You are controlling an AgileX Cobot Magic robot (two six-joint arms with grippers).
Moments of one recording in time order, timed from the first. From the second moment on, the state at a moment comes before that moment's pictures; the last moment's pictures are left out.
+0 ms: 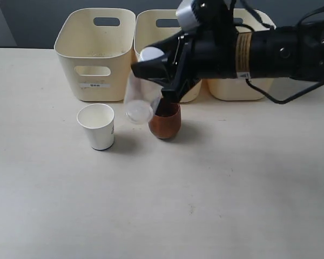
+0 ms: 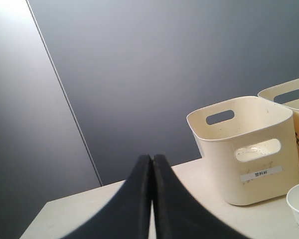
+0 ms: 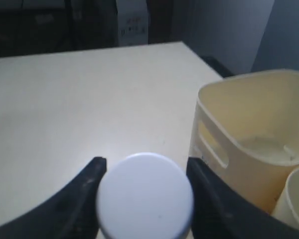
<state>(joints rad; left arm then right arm) -0.02 0.04 0.00 0.16 -0.10 0.12 0.42 1.62 -0.97 -1.33 -0.75 0.97</state>
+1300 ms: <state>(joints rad) -0.02 0.04 0.00 0.16 -0.10 0.12 0.66 2.13 -1.69 -0.63 -0.37 0.28</state>
